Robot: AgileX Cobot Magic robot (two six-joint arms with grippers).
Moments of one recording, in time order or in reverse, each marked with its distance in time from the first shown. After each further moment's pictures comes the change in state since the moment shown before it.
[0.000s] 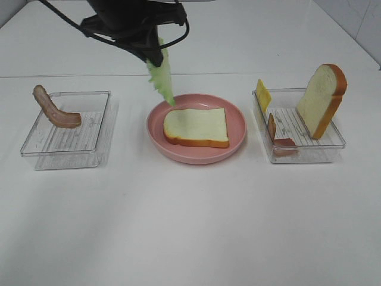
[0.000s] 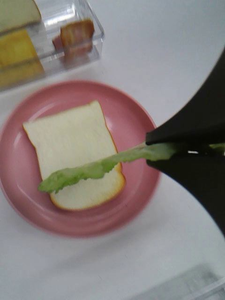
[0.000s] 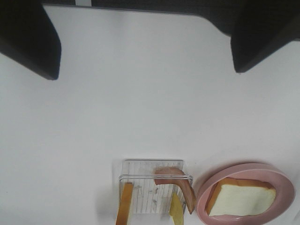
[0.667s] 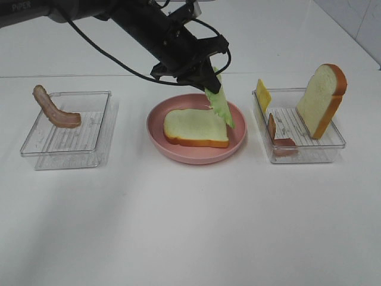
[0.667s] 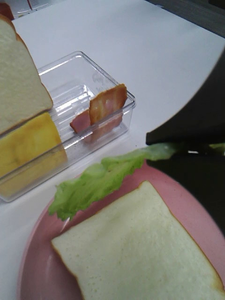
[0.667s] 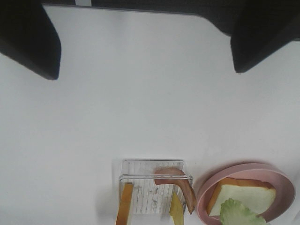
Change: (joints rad) left arm 0.000 0.347 -0.224 -0.434 -0.025 0.304; right arm 0.000 0.000 0.000 0.000 0.000 0.000
